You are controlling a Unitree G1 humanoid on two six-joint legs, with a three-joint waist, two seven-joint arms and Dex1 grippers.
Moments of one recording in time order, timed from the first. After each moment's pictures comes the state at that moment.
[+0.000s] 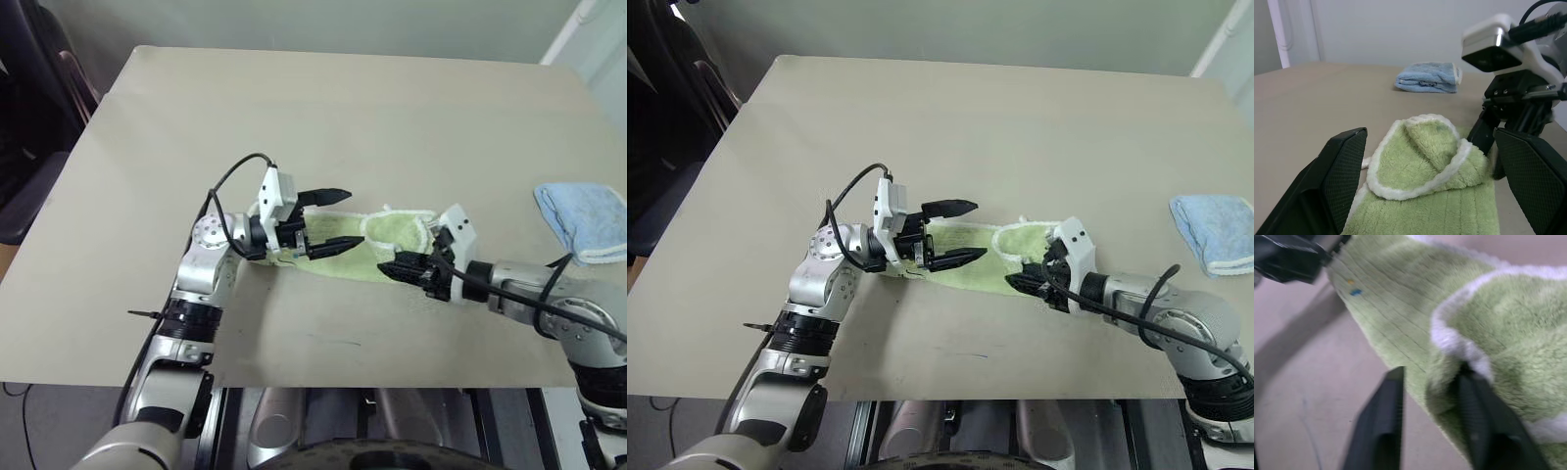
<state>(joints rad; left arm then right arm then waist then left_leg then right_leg) -0.53 0.35 -0.08 0.18 -0.41 0.13 -1.19 -0.24 -0.72 0.01 -0.51 1.03 1.06 0.37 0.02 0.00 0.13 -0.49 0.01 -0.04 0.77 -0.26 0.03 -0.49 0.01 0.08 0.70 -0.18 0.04</state>
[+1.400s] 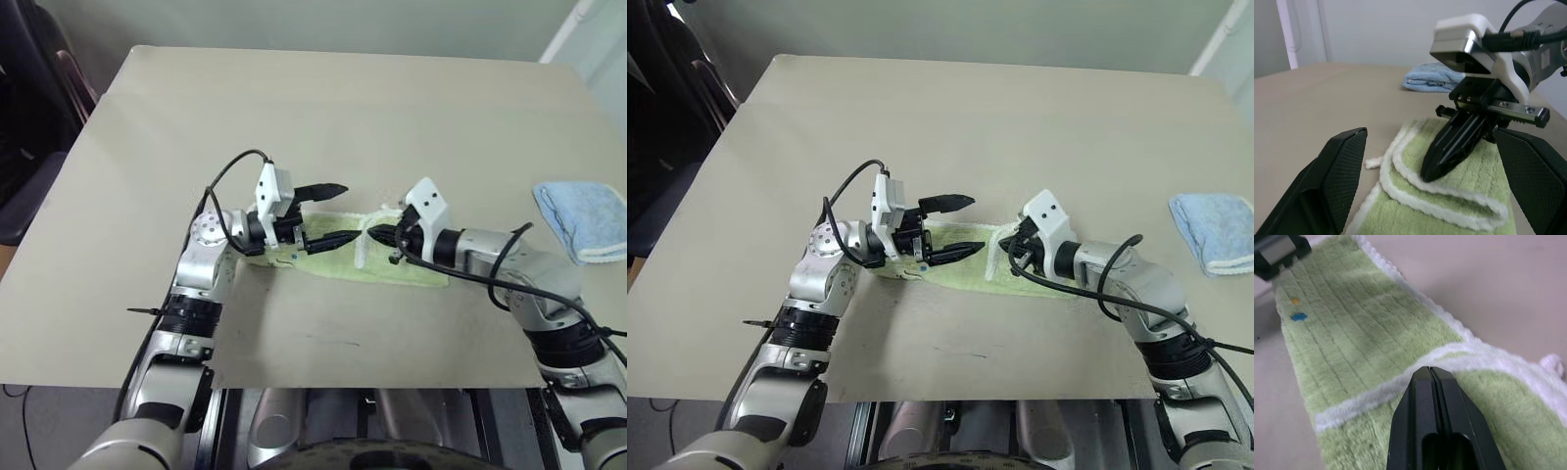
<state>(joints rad) -0.54 0.35 -0.08 0.23 -0.41 0.09 -1.19 -0.45 -0.60 0.22 -0.31 0.56 0.89 0.49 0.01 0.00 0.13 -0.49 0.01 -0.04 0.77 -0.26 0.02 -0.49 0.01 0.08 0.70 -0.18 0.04</state>
